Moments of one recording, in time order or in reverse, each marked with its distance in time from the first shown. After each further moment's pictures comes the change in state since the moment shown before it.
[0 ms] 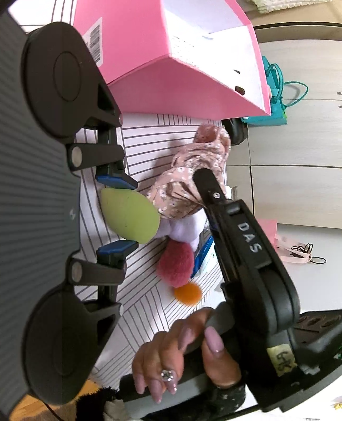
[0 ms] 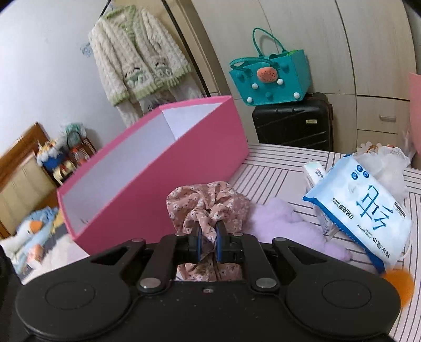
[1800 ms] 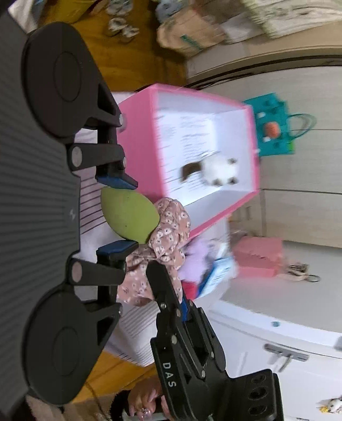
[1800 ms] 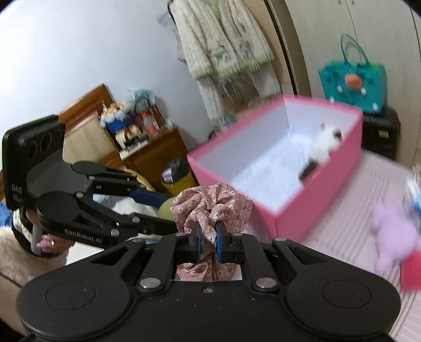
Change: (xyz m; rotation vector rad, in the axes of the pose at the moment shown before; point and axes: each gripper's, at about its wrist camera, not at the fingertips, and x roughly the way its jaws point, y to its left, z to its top) left arm -0.173 0.128 0.040 -0.007 0.101 0.002; right arm -0.043 0.159 -0.012 -0.185 0.088 0.211
